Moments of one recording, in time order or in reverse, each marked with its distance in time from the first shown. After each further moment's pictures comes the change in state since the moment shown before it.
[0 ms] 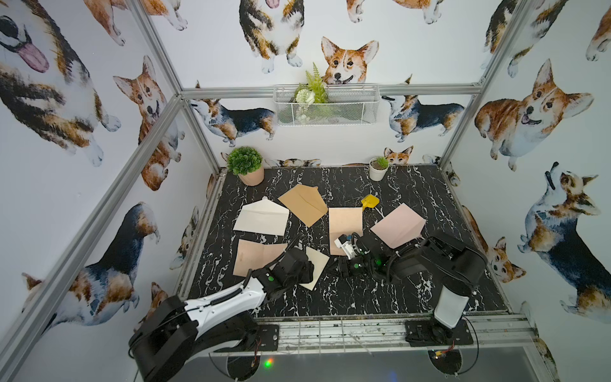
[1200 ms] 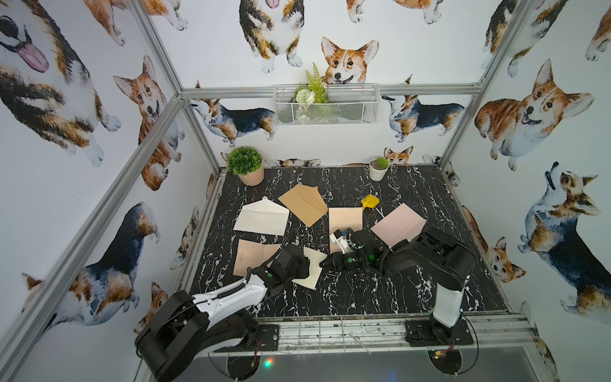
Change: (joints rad) left arm 0.109 0.039 -0.023 0.108 0.026 0.108; right arm 0.000 0.049 0.090 -0.033 0.004 0.015
